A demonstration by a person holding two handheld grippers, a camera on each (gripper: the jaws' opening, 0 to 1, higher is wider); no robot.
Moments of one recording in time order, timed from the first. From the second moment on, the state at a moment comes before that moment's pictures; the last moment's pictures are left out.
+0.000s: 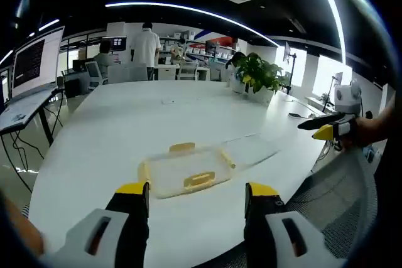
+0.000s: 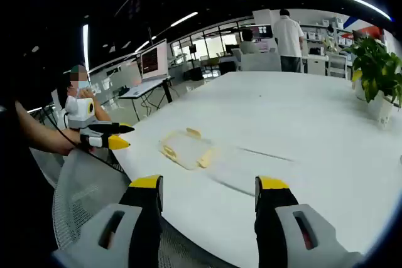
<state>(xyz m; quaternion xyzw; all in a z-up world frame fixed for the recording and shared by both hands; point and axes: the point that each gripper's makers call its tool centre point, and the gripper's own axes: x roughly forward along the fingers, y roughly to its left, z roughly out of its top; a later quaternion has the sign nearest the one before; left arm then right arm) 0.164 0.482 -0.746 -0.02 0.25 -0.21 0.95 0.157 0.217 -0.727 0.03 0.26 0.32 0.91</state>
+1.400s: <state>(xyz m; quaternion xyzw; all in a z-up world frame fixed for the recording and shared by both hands) 0.149 0.455 -0.738 0.00 0.25 -0.30 0.92 0.148 0.224 -0.722 0.05 0.25 0.36 0.90</state>
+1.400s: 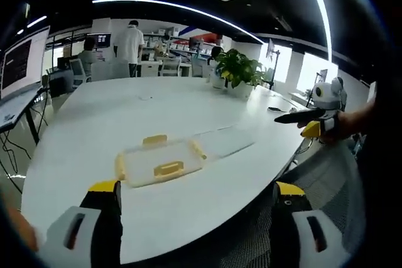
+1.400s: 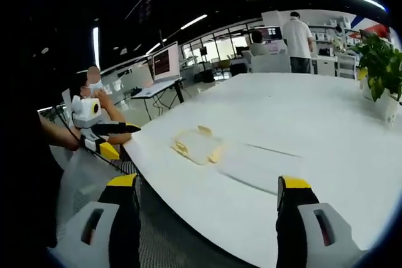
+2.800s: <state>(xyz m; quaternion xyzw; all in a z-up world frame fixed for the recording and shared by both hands) 0.196 0.462 -0.731 0.11 0.29 -0.40 0.86 0.193 0.275 -0.700 -0.06 0.24 0.43 0.87</state>
